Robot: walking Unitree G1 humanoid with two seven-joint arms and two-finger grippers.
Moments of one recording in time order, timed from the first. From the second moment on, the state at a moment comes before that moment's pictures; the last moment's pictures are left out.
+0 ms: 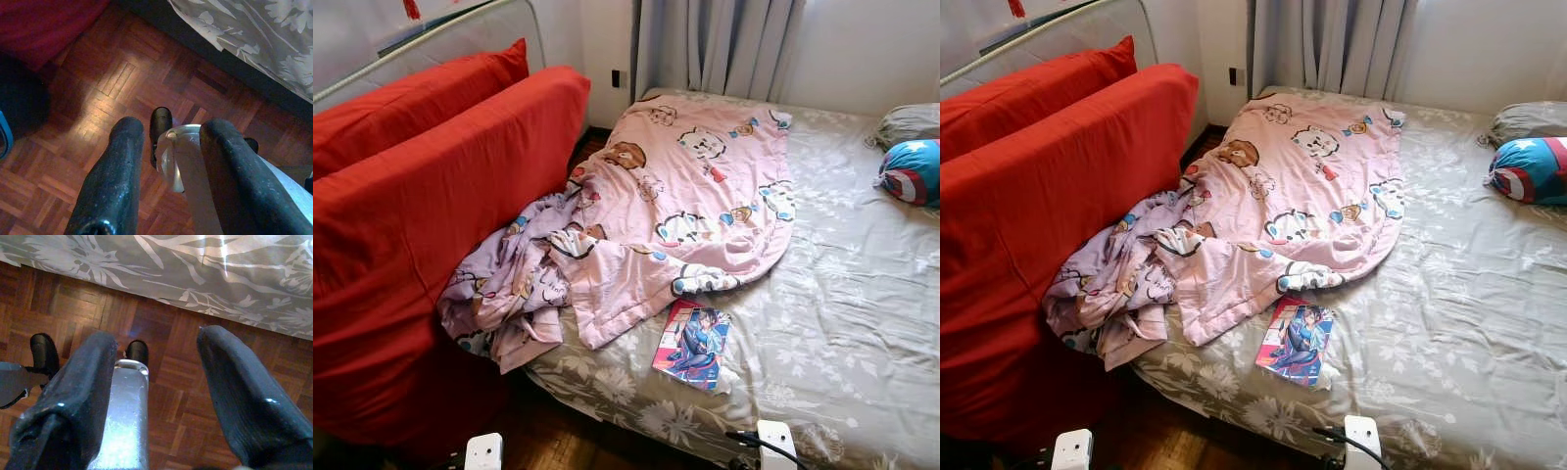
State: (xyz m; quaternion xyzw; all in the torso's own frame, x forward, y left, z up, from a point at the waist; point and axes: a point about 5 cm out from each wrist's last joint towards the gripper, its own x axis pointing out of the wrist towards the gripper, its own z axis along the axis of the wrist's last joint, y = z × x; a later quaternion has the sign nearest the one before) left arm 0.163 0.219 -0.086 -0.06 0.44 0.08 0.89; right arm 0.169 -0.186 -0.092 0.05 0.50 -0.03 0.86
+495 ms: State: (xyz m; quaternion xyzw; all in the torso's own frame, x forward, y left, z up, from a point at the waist) left arm 0.163 0.219 -0.086 -0.06 0.44 0.08 0.89; right arm 0.169 -0.186 -0.092 0.05 0.50 -0.03 0.86
